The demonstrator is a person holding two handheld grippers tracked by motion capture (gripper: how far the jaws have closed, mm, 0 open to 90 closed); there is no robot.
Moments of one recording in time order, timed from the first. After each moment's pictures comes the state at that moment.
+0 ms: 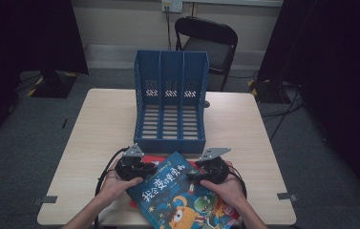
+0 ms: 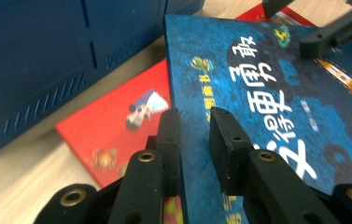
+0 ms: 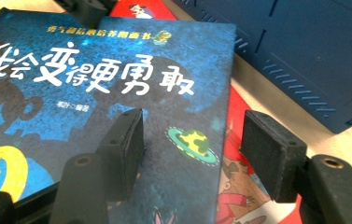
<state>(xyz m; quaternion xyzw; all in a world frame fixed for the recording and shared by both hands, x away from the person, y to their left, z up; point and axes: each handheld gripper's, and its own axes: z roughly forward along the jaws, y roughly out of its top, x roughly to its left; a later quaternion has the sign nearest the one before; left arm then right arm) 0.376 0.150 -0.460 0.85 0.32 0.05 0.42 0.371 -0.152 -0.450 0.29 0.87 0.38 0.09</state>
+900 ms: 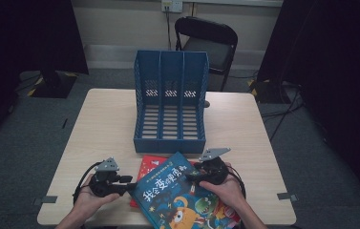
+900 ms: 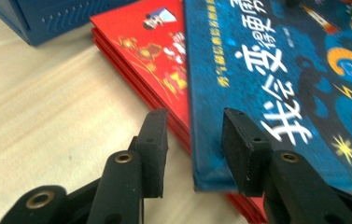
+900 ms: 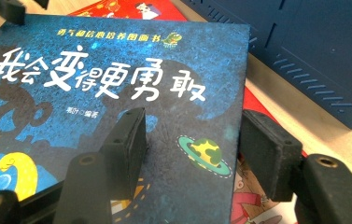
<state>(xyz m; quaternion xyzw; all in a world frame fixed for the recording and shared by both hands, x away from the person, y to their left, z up) 0.323 0.214 -0.459 0.84 0.35 0.02 0.41 0.370 -0.150 -0.452 0.30 0.87 0.39 0.07</state>
